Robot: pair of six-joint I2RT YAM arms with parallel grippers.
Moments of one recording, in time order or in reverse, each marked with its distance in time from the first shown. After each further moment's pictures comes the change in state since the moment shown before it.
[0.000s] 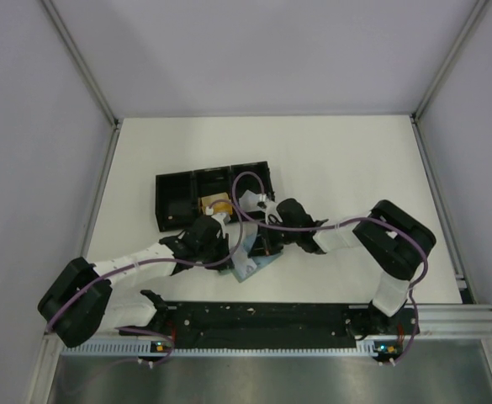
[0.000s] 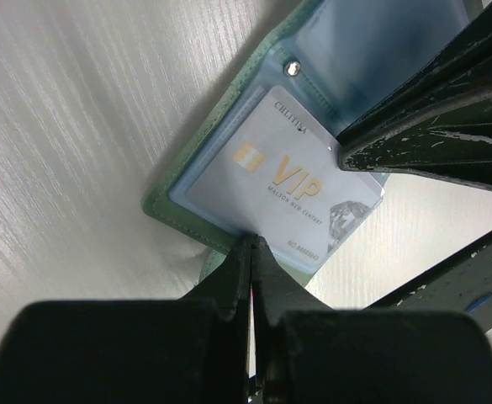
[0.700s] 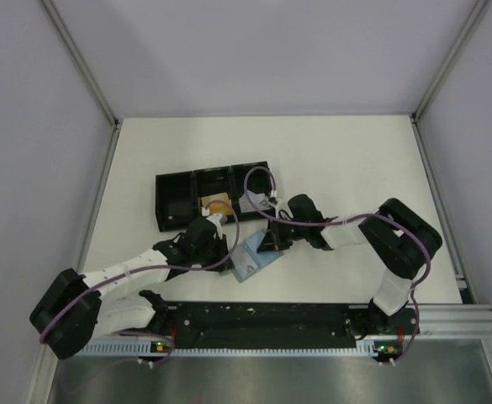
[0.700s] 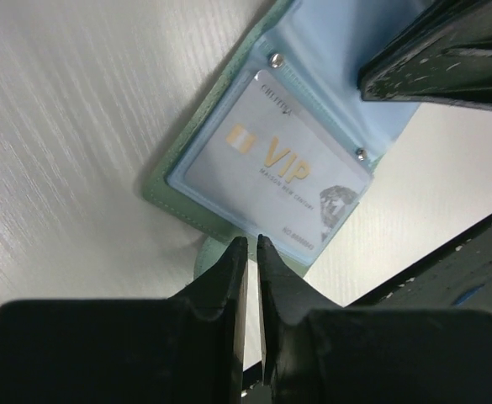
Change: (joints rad) left arm -0.002 -0.056 -0.032 0.013 0.000 -0.011; right arm -0.107 -0.018 -0.045 -0.001 -0.049 -0.024
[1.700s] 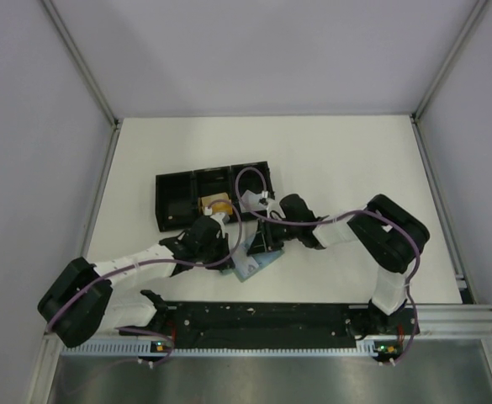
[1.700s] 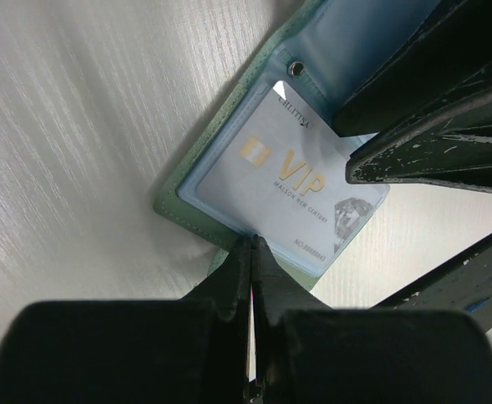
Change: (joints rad) left arm 0.000 0.055 0.013 0.025 -0.007 -0.018; right arm 0.046 0.072 0.056 0.046 -0.084 0.052
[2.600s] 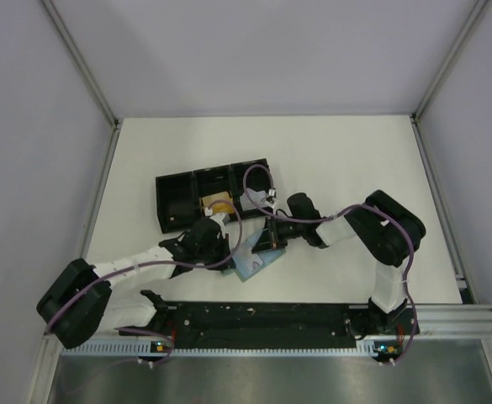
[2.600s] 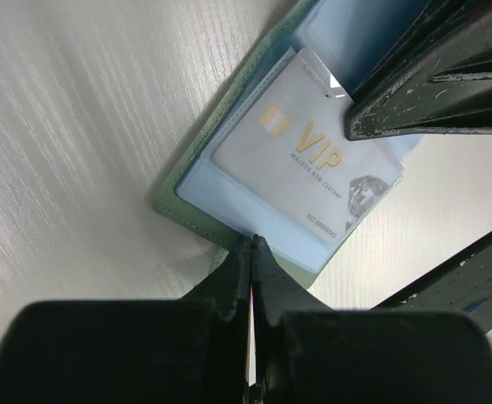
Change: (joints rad) left arm -0.007 0.000 -0.002 0.018 0.000 0.000; right arm -0.072 0.061 -0.024 0.109 -0.101 0.061
